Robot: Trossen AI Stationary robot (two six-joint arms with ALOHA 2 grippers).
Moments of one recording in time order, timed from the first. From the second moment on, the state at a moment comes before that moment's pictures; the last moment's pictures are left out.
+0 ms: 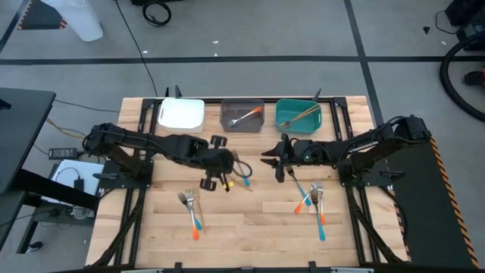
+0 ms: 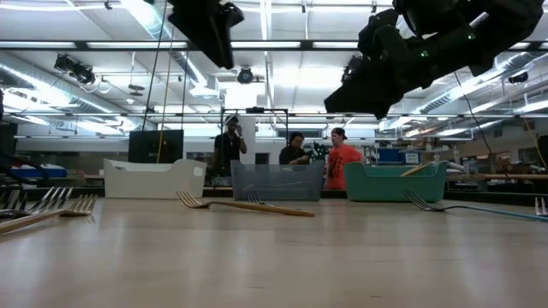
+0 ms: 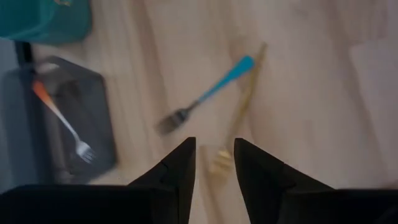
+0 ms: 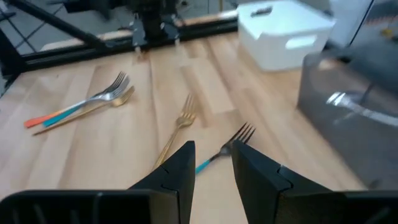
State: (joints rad) left arm -0.15 1.60 1.47 -0.96 -0.27 0.22; right arm 0.04 1.32 0.51 0.44 0.19 0.19
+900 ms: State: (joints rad) left arm 0.11 1.60 1.47 -0.68 0.07 0.58; right arm 0.24 1.32 0.51 0.33 0.22 0.36
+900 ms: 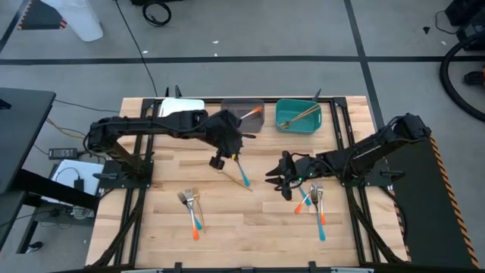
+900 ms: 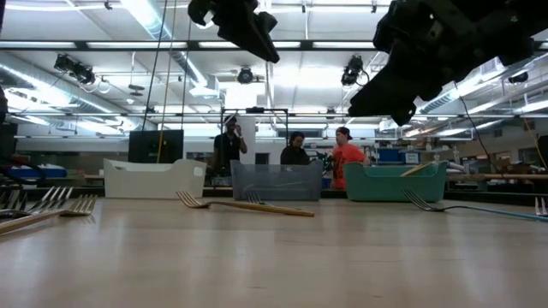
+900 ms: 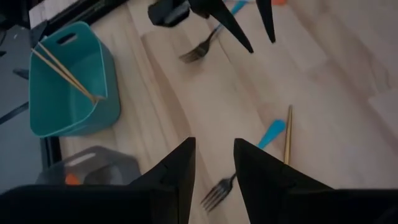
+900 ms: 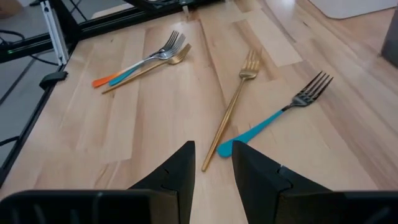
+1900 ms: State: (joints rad) left arm 0.21 1.88 1.46 -0.56 0.27 0.64; right arm 0.31 1.32 0.51 0.28 0.35 0.40
